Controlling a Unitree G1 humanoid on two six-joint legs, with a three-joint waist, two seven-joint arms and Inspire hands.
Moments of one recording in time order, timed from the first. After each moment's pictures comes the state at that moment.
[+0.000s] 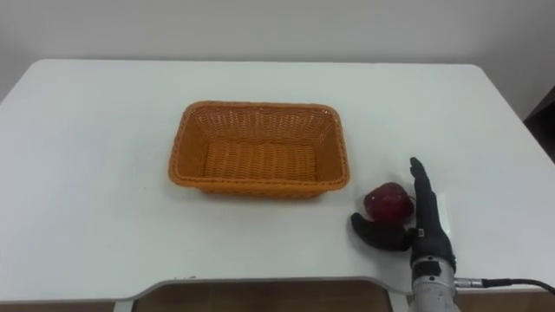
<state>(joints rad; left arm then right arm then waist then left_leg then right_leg) 0.26 0.21 0.11 1.08 -0.01 -0.05 0.19 0.22 -0.27 0.01 0.34 -0.09 -0.20 -0.28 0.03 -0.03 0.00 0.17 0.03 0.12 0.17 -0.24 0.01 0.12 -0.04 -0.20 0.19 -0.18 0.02</state>
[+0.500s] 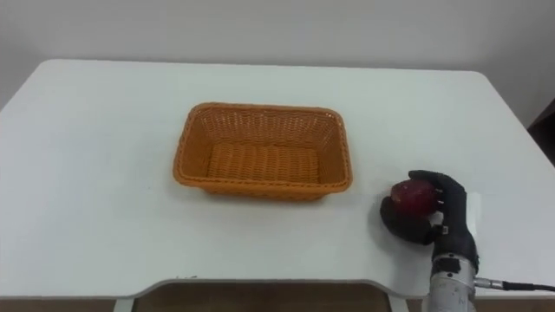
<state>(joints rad) 0.29 0.21 0.10 1.08 -0.01 -0.05 0.24 0.15 -0.27 -0.07 0.48 -0.13 -0.25 -0.36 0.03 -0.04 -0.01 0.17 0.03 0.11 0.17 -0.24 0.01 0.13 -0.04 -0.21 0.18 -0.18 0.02</state>
